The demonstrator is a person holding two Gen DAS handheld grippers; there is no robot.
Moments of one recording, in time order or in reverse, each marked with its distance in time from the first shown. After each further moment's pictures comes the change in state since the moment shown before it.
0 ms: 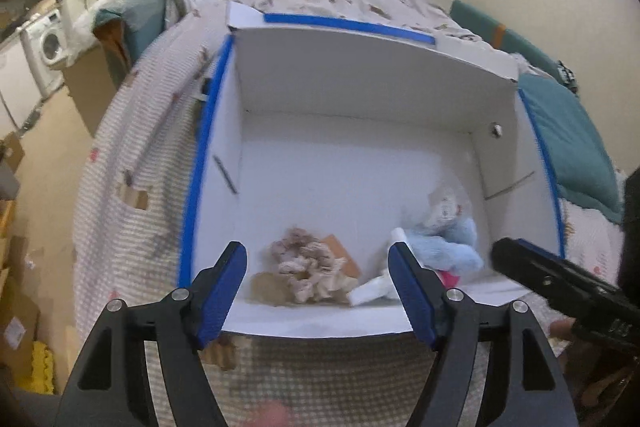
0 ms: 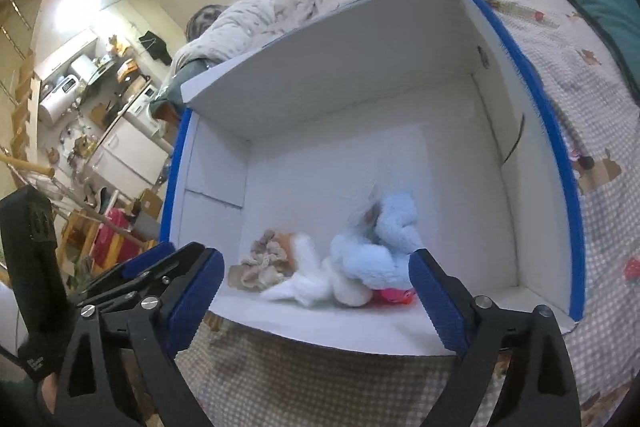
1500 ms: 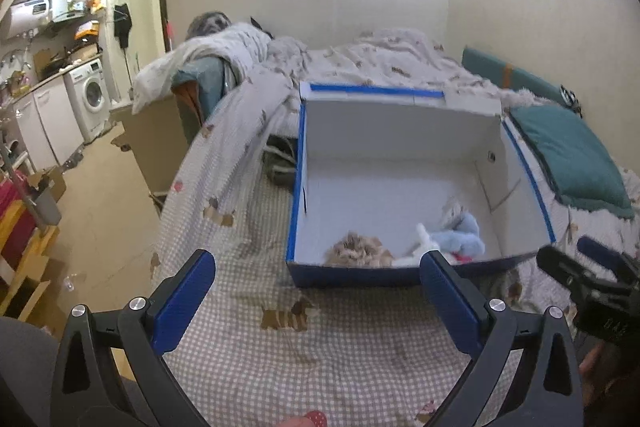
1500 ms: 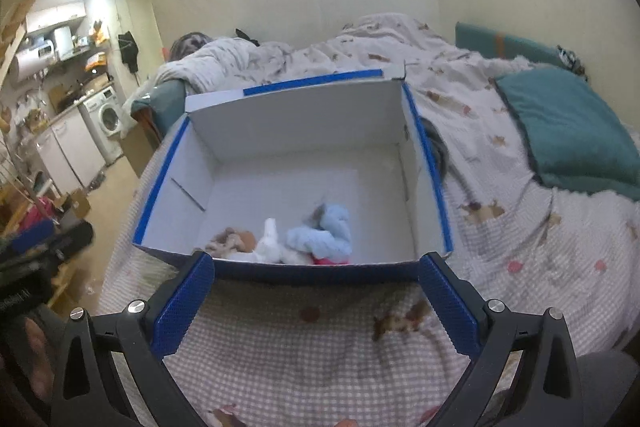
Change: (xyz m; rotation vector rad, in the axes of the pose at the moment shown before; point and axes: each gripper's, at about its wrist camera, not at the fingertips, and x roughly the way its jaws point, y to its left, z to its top) left arm -0.105 0.012 -0.062 0.015 -0.221 0.127; right arm -0.089 0.047 -0.061 -0.182 -0.236 -0.299
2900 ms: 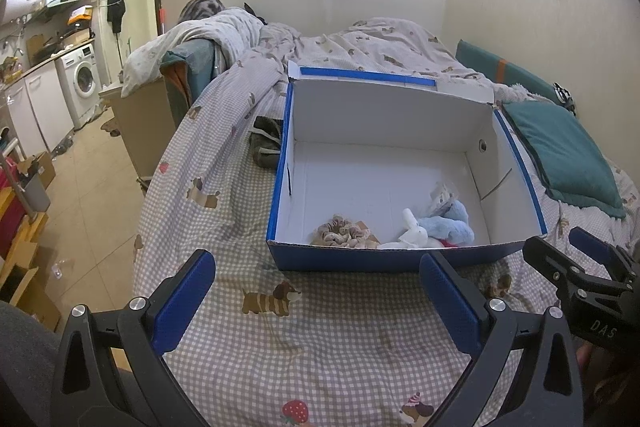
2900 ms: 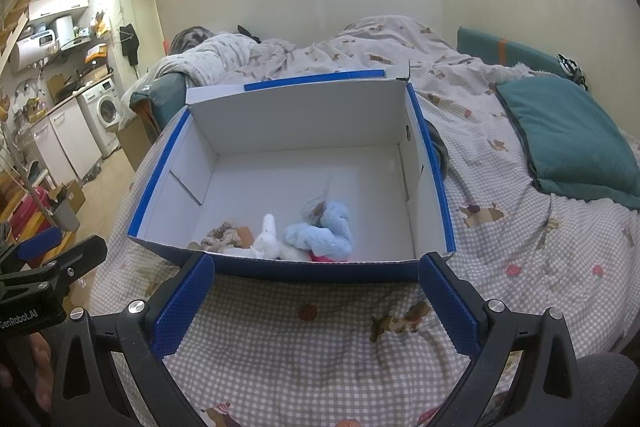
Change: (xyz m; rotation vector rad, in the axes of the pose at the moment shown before) left arm 0.001 -0.001 -0.007 -0.021 0.027 -0.048; right arm 0.003 0.006 -0.004 -0.044 0.000 -0.027
